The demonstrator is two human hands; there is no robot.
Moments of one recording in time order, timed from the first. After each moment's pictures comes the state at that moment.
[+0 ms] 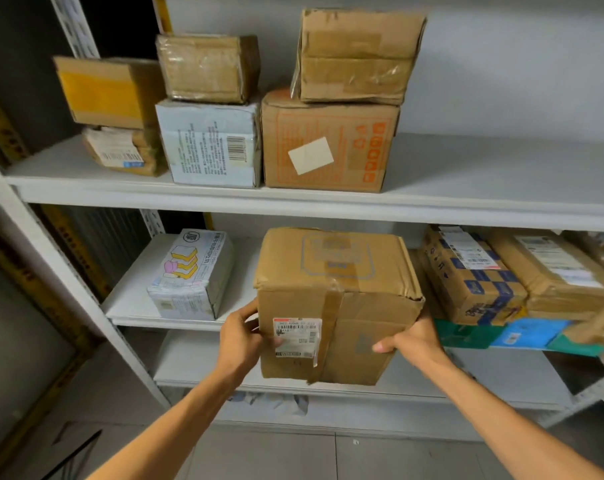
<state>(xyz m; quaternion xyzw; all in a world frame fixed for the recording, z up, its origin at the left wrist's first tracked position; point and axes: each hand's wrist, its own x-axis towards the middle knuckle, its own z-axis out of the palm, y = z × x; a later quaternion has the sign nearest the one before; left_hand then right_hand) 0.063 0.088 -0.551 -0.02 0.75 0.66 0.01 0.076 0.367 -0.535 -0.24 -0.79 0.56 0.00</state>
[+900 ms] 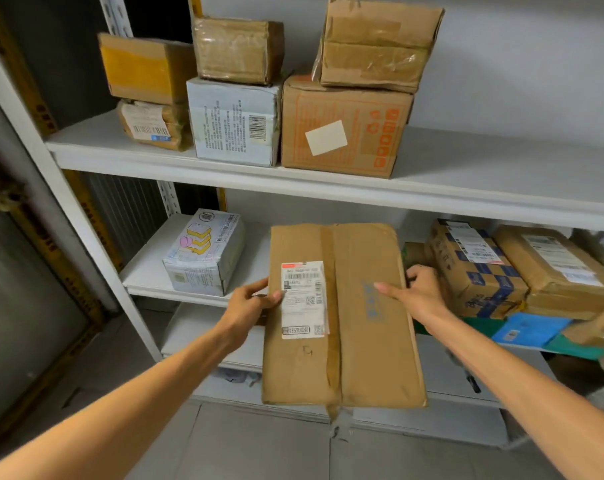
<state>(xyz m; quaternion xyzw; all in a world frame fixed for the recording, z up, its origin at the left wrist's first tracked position) 0.077 0.083 -0.533 -0.07 0.69 0.71 0.12 0.073 0.366 -0.490 -0.18 -0.85 0.49 0.04</state>
